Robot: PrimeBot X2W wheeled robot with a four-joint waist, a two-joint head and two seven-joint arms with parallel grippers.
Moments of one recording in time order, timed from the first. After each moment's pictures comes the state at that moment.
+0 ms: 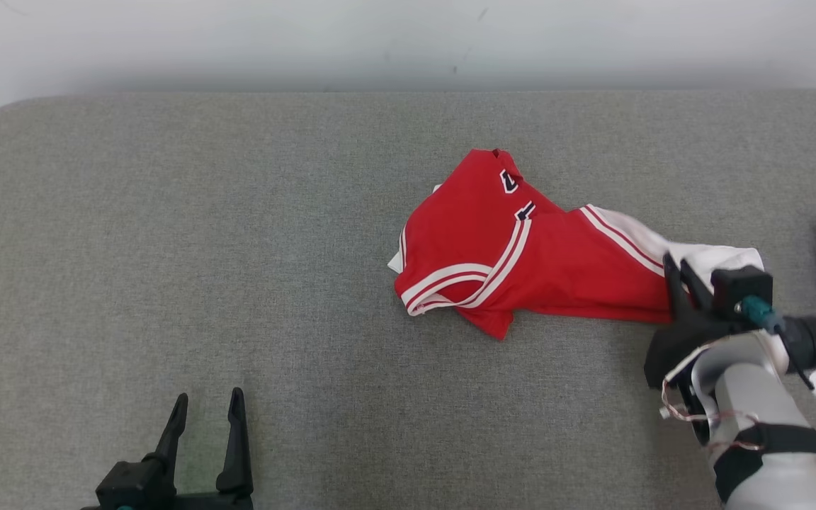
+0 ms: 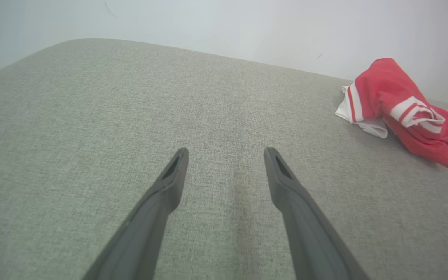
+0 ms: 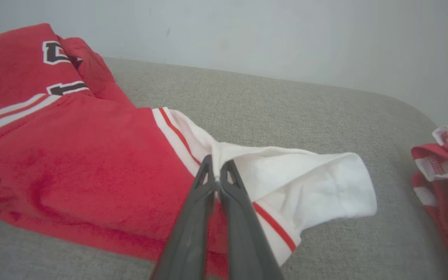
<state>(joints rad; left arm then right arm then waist) -0.08 0.05 -0.05 0.30 -0.26 -0.08 -0.26 -0.61 -0.19 -0.10 0.90 -0.08 0.13 -0.23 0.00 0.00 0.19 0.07</state>
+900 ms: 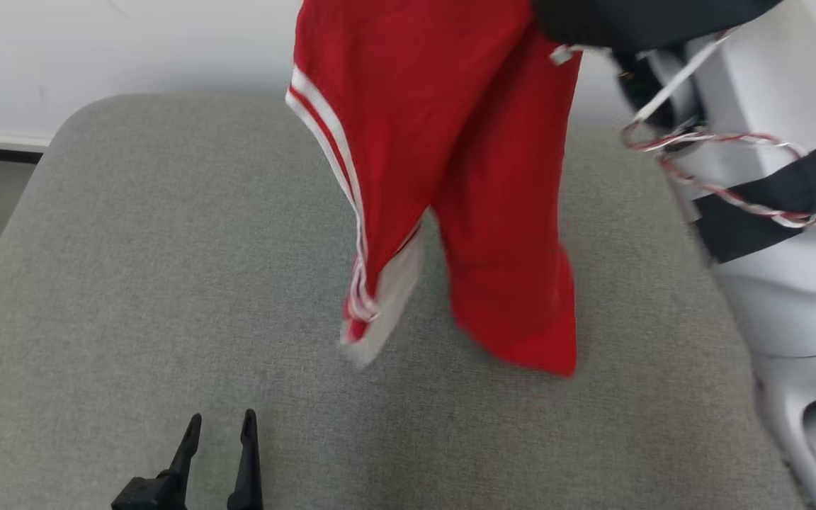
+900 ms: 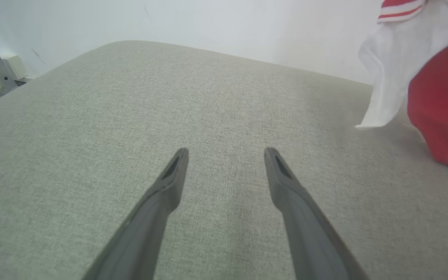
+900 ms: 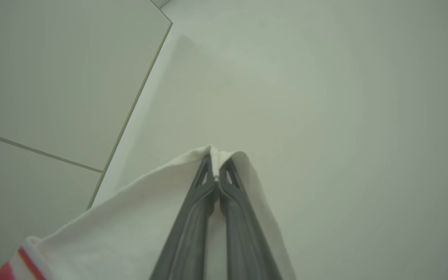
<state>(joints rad) -0.05 0.05 -0.06 0.32 -0.25 -0.09 -0.26 -1.25 -0.18 0.43 0.34 0.28 0.13 -0.26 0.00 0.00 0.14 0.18</state>
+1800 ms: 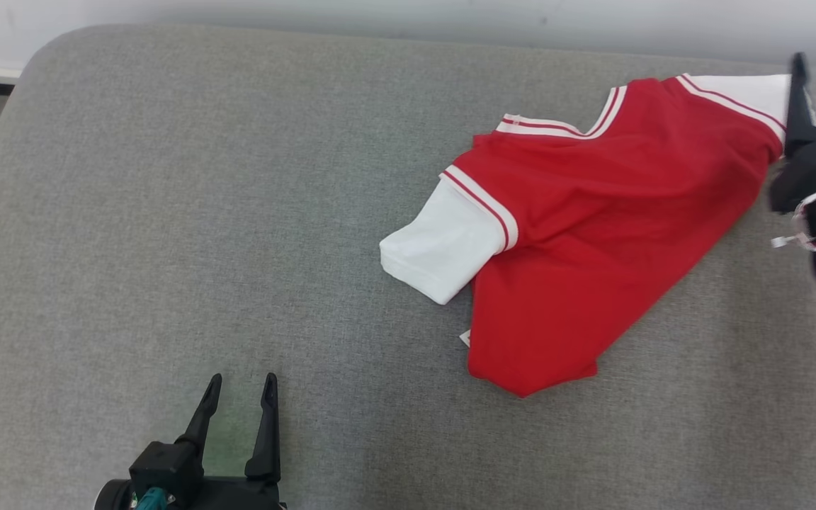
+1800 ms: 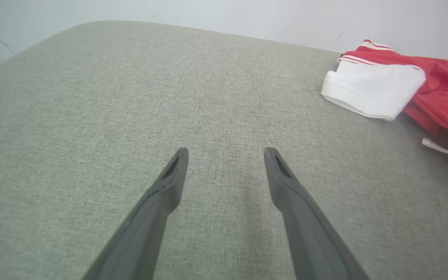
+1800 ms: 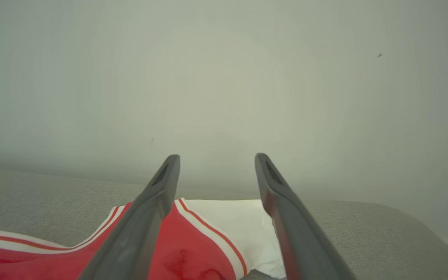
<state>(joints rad) -0.12 0.05 -0.11 0.31 -0.24 -0.09 -0.26 -1.02 -0.43 0.01 1.06 0.13 0.13 -0.26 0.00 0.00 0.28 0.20</state>
